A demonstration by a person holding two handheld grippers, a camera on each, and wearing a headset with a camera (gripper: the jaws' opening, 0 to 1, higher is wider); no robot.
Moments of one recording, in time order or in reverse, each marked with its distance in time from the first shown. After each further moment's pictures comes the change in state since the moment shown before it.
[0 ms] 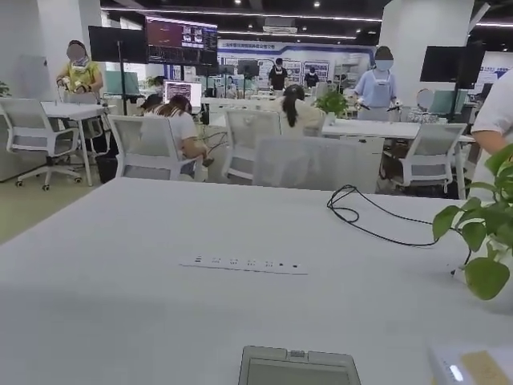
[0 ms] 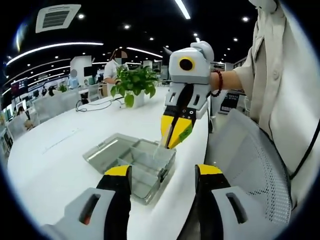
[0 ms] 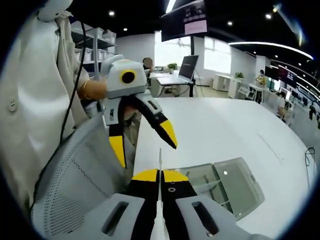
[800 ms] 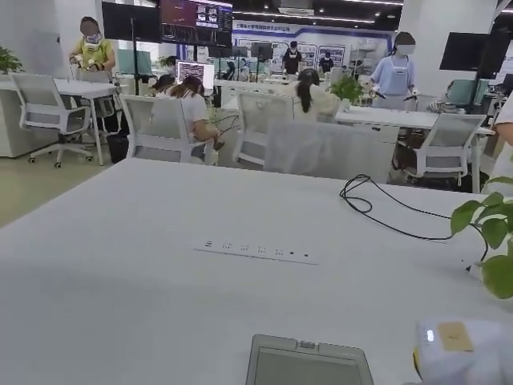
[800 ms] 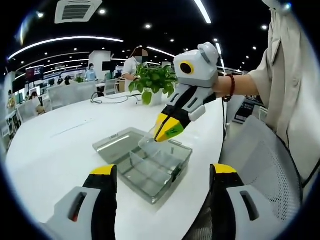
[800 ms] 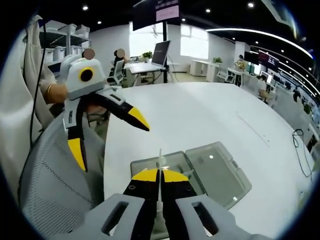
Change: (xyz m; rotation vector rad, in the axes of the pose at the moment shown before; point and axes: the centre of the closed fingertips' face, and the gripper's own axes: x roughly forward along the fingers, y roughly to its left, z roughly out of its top) left arm 0.007 0.023 -0.012 -0.104 -0.007 0.126; right arm 0.011 -0.061 -0.023 0.104 0.107 -0.172
